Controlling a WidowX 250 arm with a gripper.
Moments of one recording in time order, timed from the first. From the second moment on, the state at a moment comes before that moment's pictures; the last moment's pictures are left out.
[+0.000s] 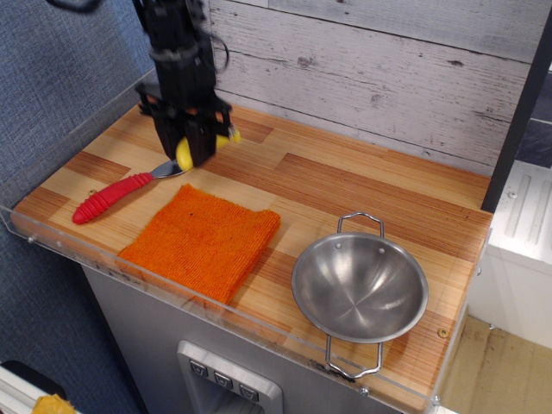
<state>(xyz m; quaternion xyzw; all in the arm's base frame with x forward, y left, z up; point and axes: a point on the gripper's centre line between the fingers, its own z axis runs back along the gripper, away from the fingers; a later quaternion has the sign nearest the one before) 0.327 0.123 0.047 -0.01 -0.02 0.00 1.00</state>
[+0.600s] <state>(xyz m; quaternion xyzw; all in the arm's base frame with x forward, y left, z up) 0.319 0.089 0.114 -0.03 -0.06 -0.01 1.00</state>
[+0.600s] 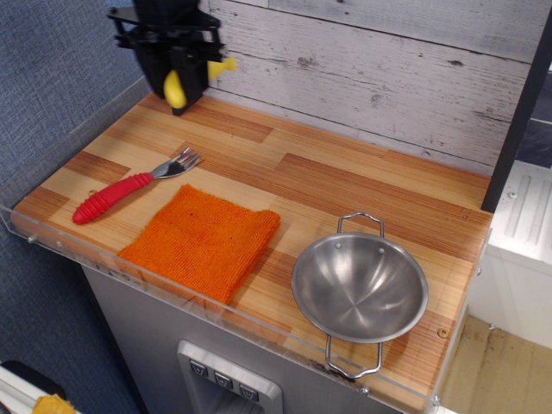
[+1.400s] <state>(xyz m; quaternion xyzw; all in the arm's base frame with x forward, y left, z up) 0.341 -0.016 0.065 -0.01 -0.06 -0.06 1.00</state>
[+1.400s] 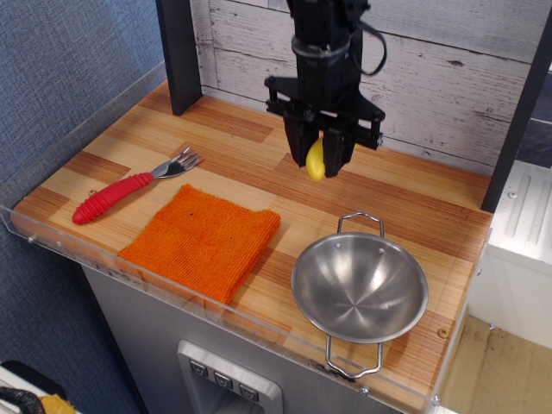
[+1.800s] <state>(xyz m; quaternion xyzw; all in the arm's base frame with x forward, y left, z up) 0.349 -0.002 0.023 -0.01 -0.04 -0.04 1.00</state>
